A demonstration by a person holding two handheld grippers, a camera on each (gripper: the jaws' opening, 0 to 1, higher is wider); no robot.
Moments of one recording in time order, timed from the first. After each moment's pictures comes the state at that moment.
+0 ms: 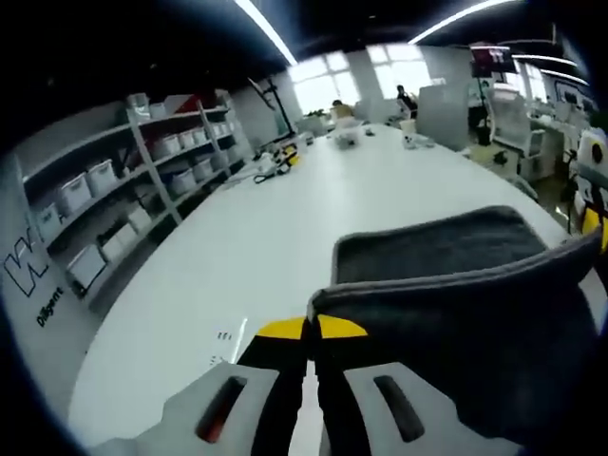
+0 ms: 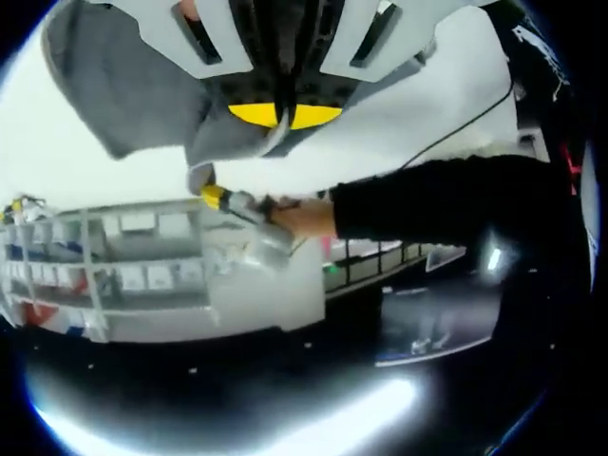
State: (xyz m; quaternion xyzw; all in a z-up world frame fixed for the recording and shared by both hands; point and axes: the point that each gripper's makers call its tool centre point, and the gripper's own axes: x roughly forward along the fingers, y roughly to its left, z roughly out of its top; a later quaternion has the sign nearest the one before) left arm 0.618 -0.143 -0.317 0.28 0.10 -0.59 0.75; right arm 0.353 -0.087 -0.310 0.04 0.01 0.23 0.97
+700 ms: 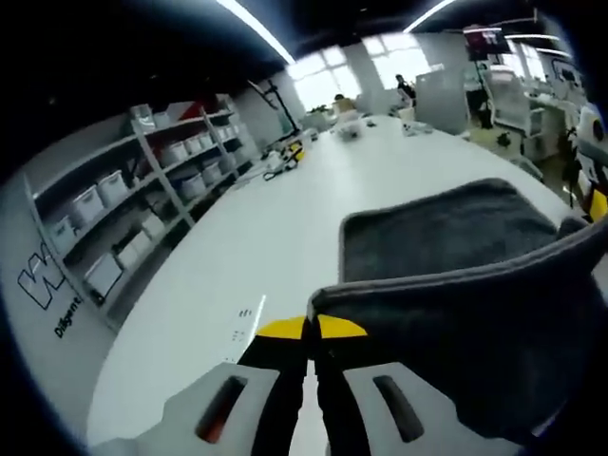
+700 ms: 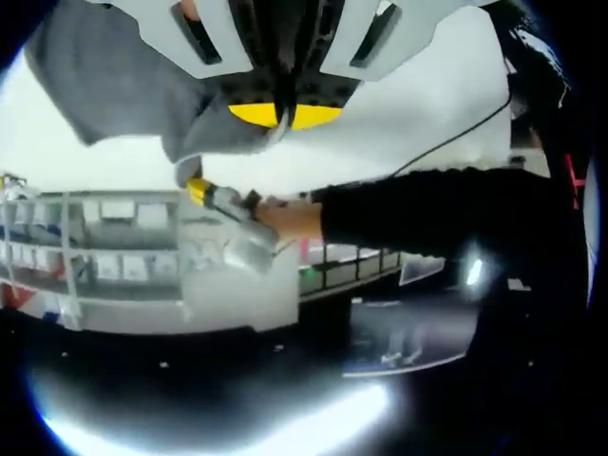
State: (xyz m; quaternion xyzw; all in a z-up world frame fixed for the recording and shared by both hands) left arm 0.622 -0.095 -0.314 0.32 0.07 -0.57 0.76; right arm 0.353 -0.038 -0.310 0.01 0.00 0.27 0.96
